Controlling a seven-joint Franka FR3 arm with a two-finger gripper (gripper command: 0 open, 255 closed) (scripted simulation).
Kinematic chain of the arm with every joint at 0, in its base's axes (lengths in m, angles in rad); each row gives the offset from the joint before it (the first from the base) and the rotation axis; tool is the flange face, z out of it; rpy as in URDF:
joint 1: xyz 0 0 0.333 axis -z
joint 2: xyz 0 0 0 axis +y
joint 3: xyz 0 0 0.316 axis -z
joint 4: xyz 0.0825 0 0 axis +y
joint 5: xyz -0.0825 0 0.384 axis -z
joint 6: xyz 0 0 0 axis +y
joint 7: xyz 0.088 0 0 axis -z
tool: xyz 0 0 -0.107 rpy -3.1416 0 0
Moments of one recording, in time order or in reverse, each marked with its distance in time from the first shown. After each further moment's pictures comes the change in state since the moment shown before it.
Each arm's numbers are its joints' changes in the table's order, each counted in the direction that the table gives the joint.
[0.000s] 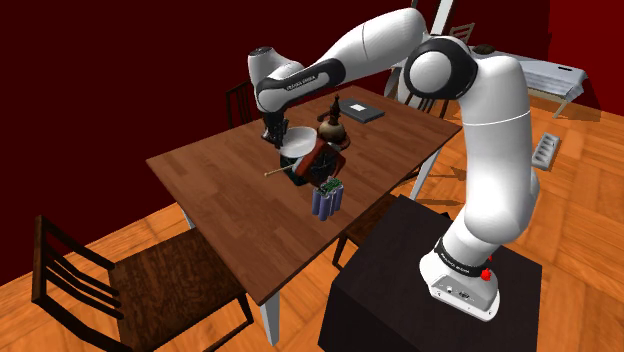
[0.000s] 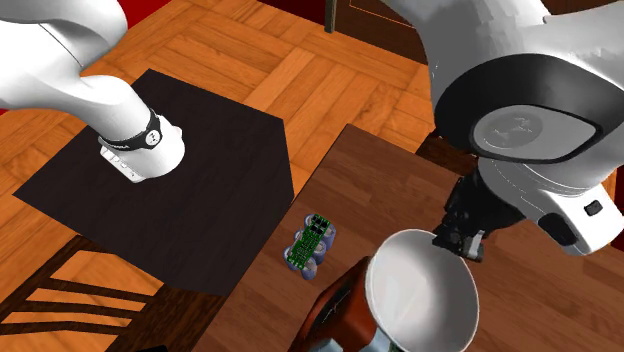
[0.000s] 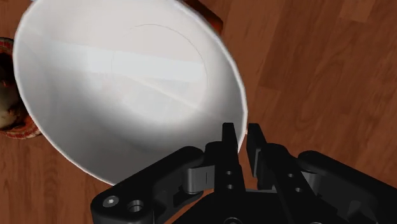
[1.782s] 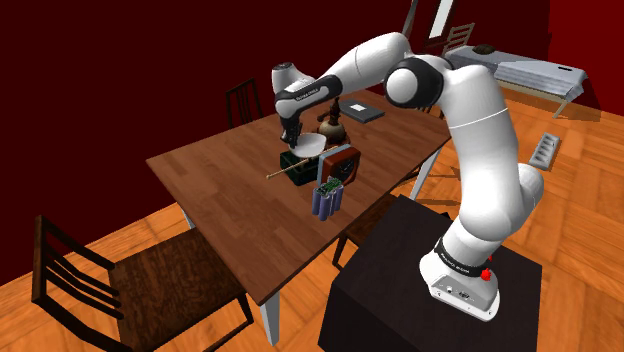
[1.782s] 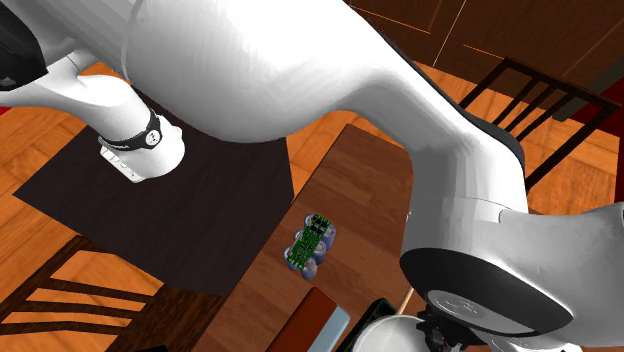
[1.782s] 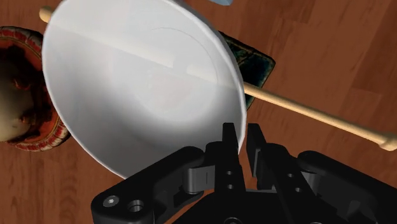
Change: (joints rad) arm 0.119 0.191 0.059 -0.125 0.012 -0.095 -0.162
